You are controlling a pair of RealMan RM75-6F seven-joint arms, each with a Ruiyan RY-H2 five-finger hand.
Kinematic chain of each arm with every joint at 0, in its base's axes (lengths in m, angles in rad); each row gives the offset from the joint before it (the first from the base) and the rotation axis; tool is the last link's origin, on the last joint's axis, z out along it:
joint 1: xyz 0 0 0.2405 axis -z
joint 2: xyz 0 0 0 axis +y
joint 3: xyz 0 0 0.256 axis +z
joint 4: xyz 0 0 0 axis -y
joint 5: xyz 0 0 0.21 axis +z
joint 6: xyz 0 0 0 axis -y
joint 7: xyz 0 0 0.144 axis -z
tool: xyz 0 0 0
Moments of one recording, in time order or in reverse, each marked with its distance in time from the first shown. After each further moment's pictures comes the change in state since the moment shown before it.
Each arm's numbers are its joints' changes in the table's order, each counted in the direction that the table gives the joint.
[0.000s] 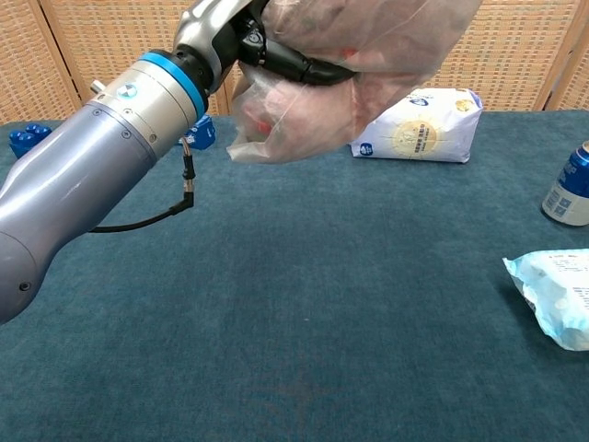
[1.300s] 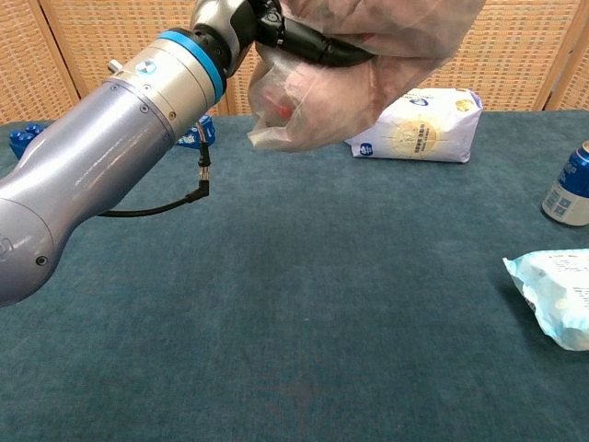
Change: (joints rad) left arm 0.039 0.002 -0.040 0.040 -0.065 0.027 -0.041; right arm -0.099 -0.130 -0.012 -0.040 0.106 -0.010 0.218
